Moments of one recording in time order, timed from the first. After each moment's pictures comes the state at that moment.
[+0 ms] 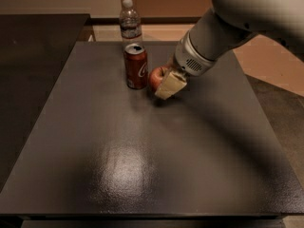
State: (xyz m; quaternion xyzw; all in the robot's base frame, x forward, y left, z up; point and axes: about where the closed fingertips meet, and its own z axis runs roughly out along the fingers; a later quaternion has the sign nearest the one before) arm 0.548 -0.048 0.889 -0.58 0.76 0.10 0.27
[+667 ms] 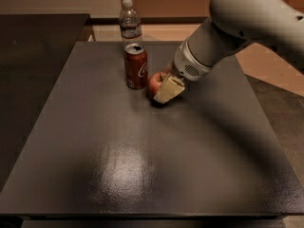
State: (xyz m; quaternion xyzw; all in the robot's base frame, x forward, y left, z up) arm 0.554 -0.046 0.867 -0.58 0.76 0.12 0.26
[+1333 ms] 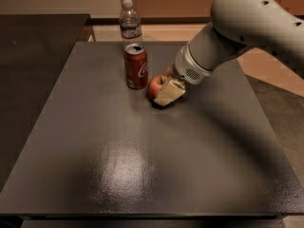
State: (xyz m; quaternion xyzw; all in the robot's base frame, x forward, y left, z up) arm 0.555 -0.047 0.857 -0.58 0.76 0.13 0.26
